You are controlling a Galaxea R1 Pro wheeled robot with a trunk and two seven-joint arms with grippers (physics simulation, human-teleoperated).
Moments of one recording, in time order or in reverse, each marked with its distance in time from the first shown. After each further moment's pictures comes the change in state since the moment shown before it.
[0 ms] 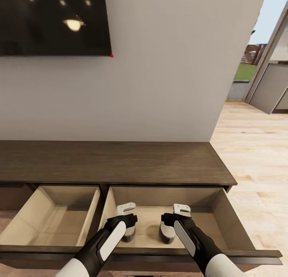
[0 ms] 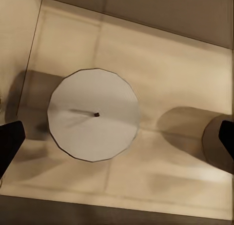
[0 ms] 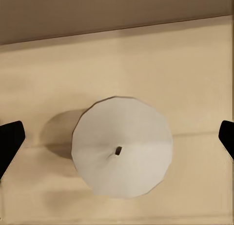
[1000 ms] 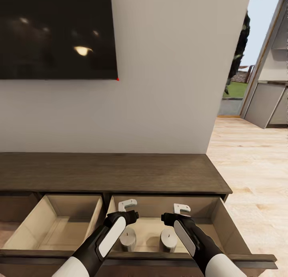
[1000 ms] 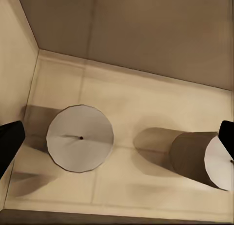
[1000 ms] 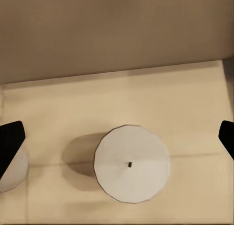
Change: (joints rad) left arm -0.001 0.002 0.016 -0.073 0.011 0.075 0.009; right arm -0.001 0.000 0.000 -0.001 -0.002 0.002 0.001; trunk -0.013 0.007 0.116
